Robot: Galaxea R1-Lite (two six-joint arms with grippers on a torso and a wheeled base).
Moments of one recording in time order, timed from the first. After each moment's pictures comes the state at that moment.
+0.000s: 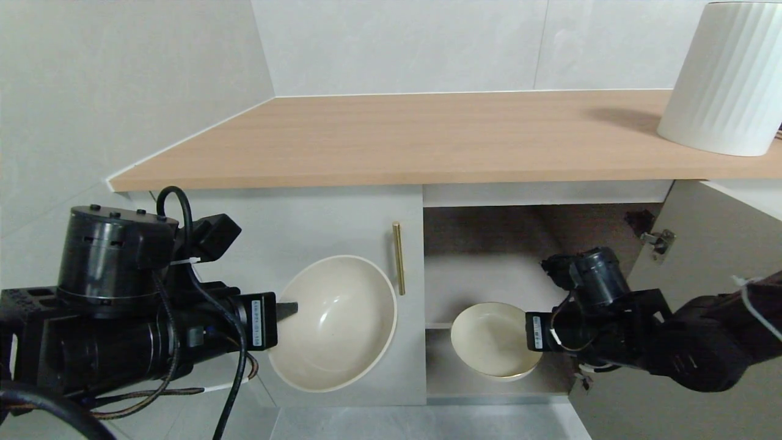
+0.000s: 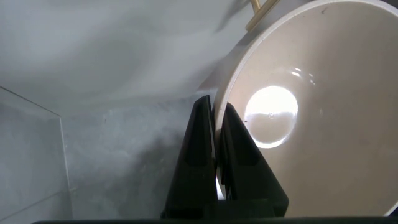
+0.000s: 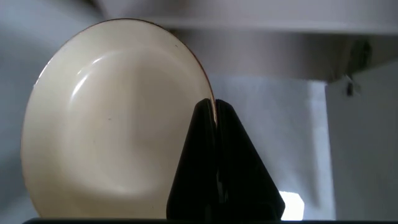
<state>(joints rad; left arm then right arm) -0.44 1.43 -0.71 -0.16 0.00 -0.36 0.52 1.92 -0.79 -0.39 -0.16 0.41</state>
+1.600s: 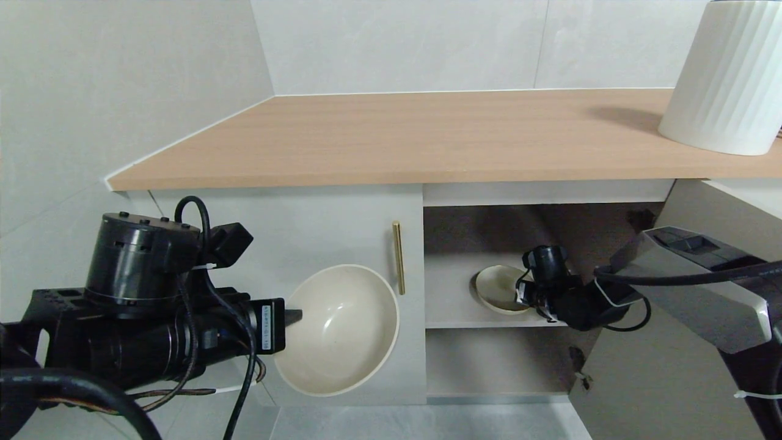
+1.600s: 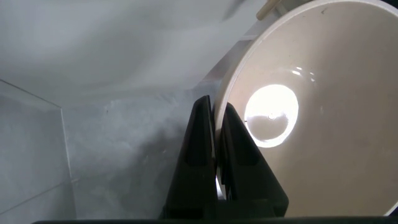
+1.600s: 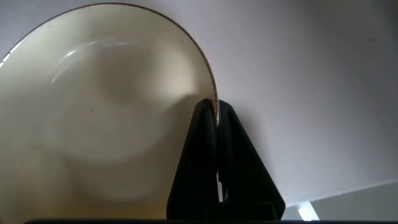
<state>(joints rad) -0.44 1.48 -0.71 -0.16 0.00 -0.36 0.30 2.50 -1.36 -0.48 -0.39 0.42</state>
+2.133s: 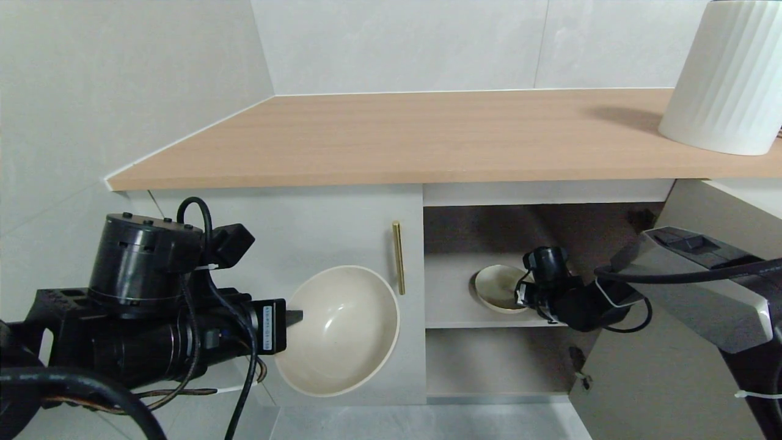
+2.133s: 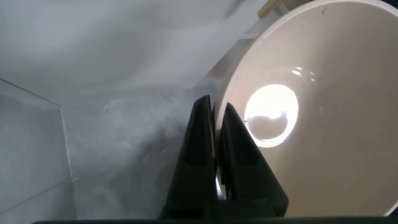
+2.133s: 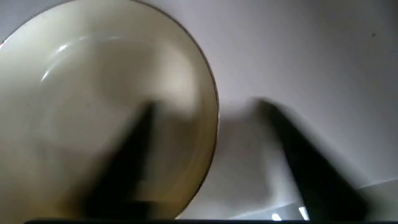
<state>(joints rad) -0.44 1.48 -0.71 -0.16 0.00 -0.36 0.30 2.49 -1.35 -0.48 -0.39 0.43</state>
